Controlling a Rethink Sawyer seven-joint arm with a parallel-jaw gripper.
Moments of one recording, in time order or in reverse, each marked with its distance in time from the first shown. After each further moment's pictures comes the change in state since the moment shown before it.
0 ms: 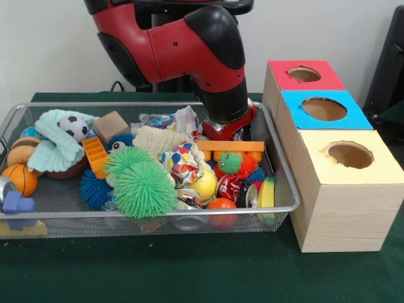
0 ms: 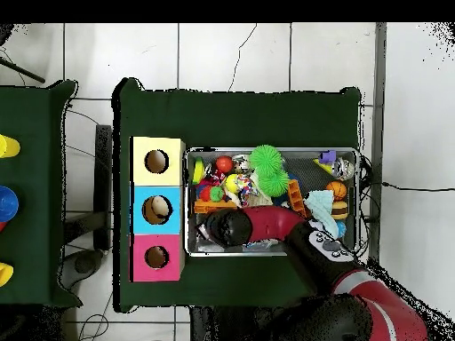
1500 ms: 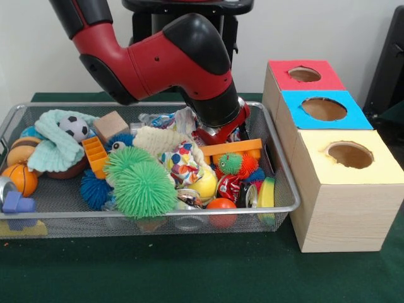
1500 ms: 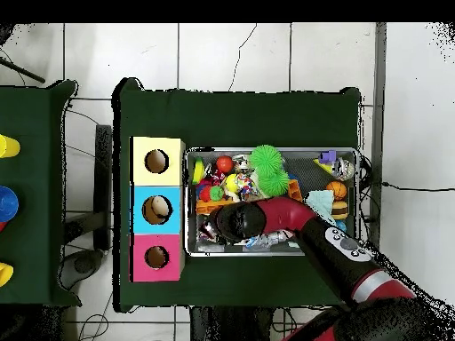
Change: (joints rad) arm -0.178 0.086 0.209 -0.037 -0.160 0.196 -0.001
